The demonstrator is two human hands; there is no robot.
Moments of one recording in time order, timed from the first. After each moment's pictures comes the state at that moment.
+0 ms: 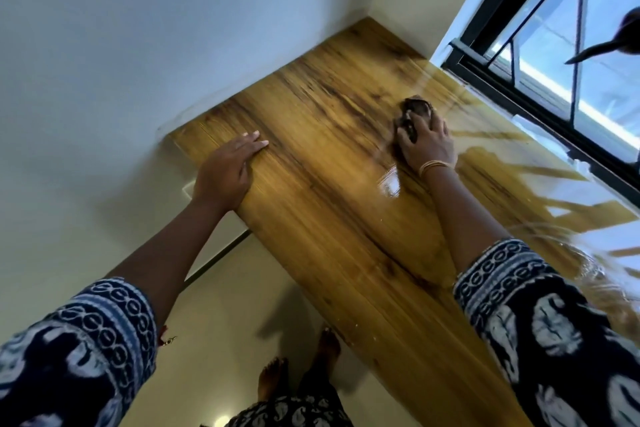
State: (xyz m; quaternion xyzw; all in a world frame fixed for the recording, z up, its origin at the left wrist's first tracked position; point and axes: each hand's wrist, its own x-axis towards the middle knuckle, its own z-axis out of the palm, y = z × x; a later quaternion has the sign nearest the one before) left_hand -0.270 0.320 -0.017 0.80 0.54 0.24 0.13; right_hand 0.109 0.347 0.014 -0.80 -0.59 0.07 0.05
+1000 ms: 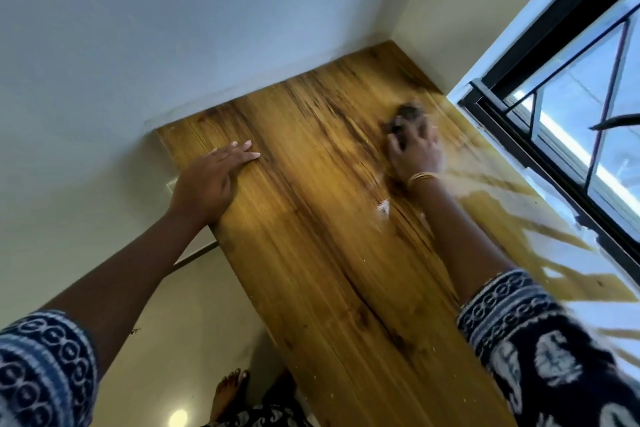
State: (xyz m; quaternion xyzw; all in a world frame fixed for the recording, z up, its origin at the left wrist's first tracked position) left_hand -0.262 0.318 -0.019 0.77 0.58 0.26 0.13; right_hand 0.103 0.411 0.016 -0.75 -0.66 0.03 0.06
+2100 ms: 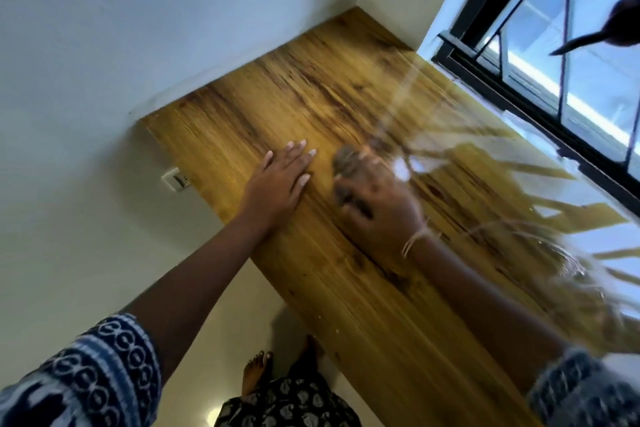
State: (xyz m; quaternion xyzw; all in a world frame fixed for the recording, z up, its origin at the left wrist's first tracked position) left_hand -0.152 0.268 -0.013 0.81 0.53 0.18 0.16; right_hand 0.084 0.224 0.016 -0.60 -0.80 0.05 0.04
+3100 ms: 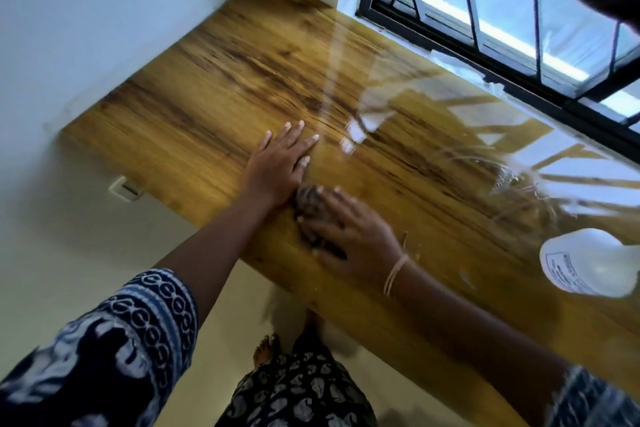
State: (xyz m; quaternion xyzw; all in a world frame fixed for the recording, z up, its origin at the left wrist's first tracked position) left_hand -0.072 0.258 -0.014 0.88 0.45 0.11 0.14; right_hand 0.079 0.089 0.006 -0.59 -0.80 0.07 0.08
